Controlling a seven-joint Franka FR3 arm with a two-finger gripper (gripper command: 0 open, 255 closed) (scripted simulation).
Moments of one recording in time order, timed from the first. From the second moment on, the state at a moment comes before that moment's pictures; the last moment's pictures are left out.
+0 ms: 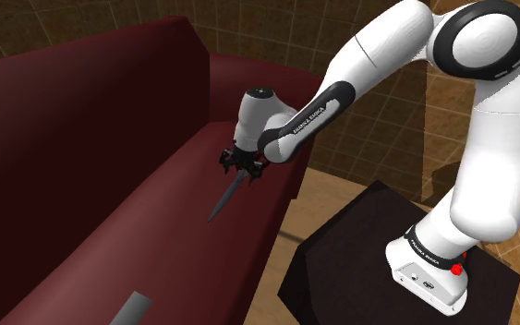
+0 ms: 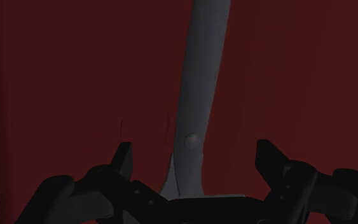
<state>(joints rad) 0.03 0.45 0.41 -2.13 -0.29 2.67 1.60</state>
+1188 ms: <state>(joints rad) 0.07 0.52 0.36 -2.11 -0.33 2.73 1.64</state>
